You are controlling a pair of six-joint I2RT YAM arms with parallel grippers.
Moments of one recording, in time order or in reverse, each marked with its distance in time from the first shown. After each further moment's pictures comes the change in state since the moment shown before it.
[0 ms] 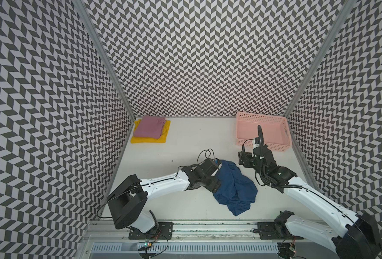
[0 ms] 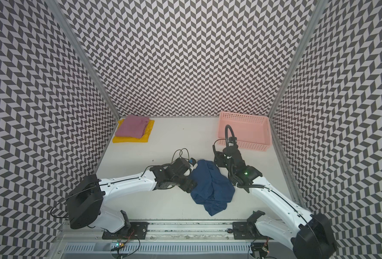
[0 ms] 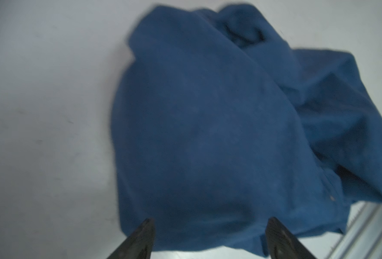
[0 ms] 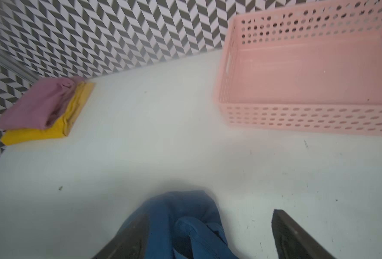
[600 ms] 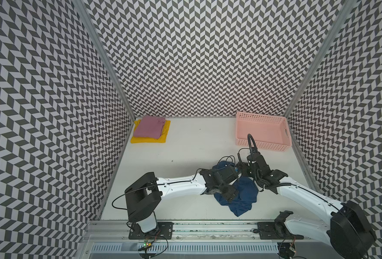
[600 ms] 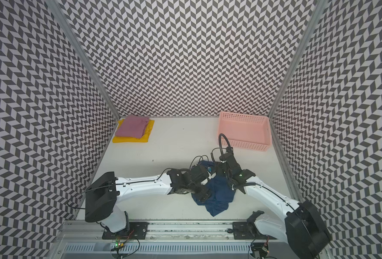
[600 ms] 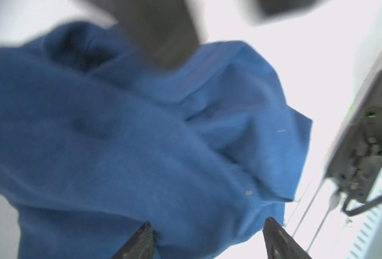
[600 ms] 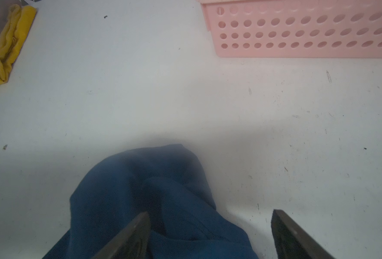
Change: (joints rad) left arm -0.185 0.169 0.235 -0.075 -0.012 -0.001; right arm 0.000 0.082 -0.101 0.006 -0.072 0.039
